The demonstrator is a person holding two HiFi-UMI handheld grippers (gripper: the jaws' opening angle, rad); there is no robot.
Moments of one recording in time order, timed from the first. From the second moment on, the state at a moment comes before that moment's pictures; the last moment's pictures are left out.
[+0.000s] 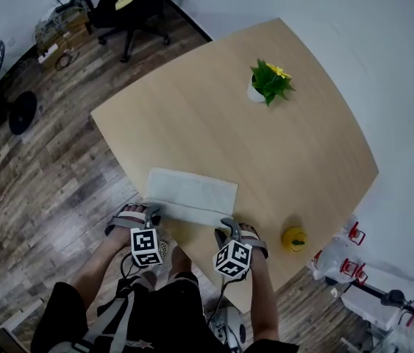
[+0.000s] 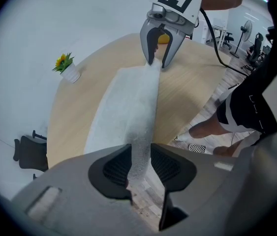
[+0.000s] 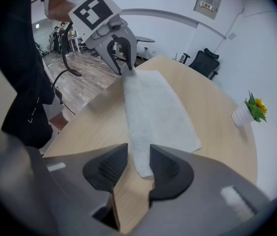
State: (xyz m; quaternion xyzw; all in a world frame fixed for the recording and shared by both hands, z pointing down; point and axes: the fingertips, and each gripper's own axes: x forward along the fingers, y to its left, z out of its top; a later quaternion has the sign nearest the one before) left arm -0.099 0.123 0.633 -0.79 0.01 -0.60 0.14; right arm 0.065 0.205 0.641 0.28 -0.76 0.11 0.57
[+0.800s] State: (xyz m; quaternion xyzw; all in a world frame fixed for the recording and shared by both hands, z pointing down) left arm -0.094 0.123 0.653 -0.79 -0.01 -0.60 0.14; right arm 0.069 0.197 0.660 0.28 -0.76 0.11 0.58
